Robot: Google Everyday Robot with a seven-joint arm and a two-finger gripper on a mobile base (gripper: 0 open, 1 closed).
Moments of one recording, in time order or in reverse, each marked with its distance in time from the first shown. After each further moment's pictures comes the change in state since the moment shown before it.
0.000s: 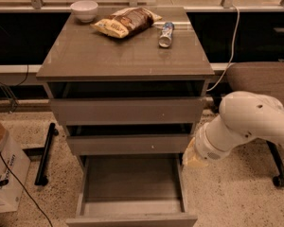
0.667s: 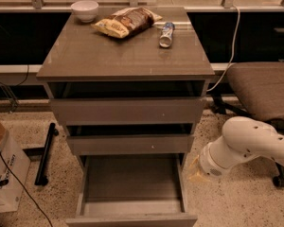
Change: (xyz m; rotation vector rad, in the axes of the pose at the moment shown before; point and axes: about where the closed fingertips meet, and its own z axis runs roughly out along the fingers) arm 0.057 0.008 0.074 -0.070 -0.025 0.086
